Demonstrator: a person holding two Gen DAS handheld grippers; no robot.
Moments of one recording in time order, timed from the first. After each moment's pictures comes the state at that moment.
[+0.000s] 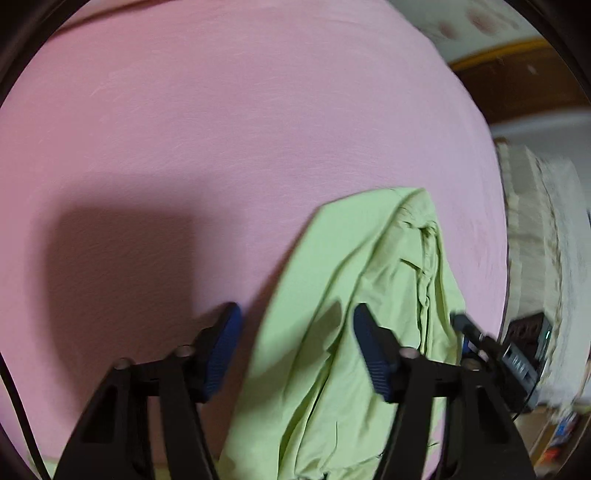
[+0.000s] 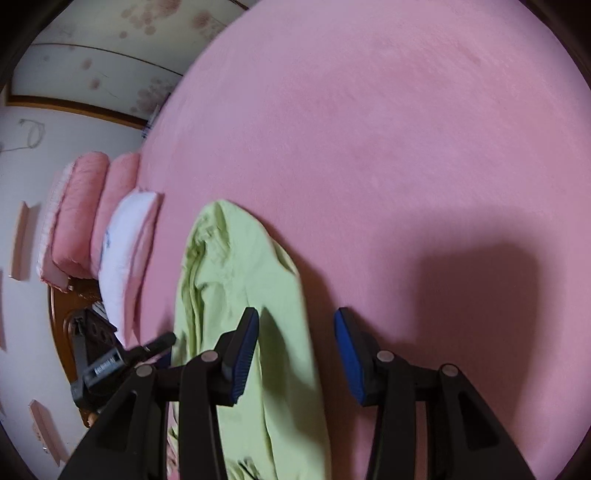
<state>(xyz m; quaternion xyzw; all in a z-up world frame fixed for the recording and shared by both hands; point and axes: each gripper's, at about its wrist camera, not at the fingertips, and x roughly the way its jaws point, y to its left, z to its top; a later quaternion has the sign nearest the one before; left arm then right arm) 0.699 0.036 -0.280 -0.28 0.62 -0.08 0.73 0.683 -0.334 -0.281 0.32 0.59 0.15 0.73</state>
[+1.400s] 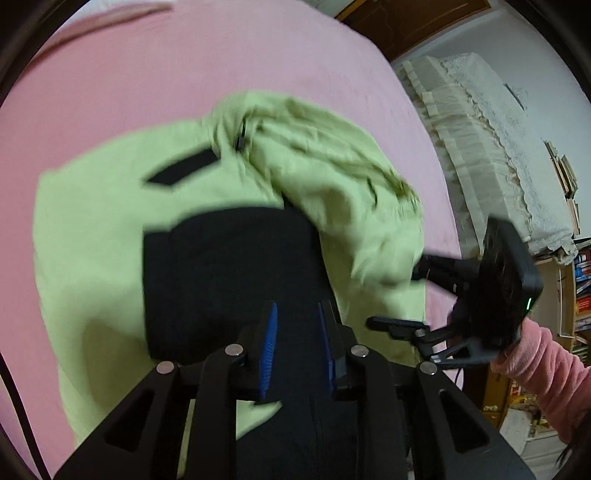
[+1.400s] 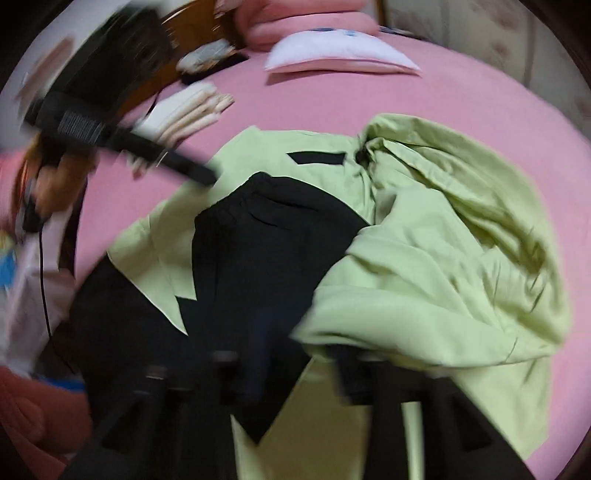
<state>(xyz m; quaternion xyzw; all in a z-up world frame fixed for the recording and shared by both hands) 0.382 0.024 -0.186 -0.19 0.60 -0.23 0.74 0.354 -0.219 -0.176 -0.12 0.52 0.43 0.73</state>
